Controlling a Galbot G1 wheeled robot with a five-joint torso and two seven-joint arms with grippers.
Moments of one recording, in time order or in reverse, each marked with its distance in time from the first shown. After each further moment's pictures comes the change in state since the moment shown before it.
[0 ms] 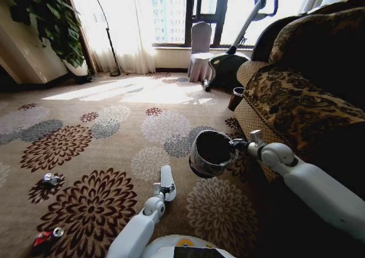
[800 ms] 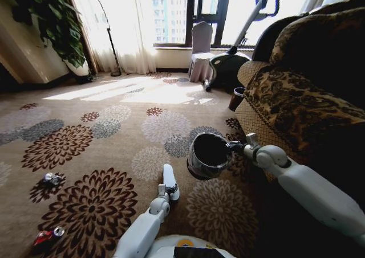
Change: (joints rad) left arm -0.020 -0.020 0.041 0.039 0.064 -0.065 0.038; right arm 0.038 0.052 -0.082 -0.054 -0.016 0.027 0.000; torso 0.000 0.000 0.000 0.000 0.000
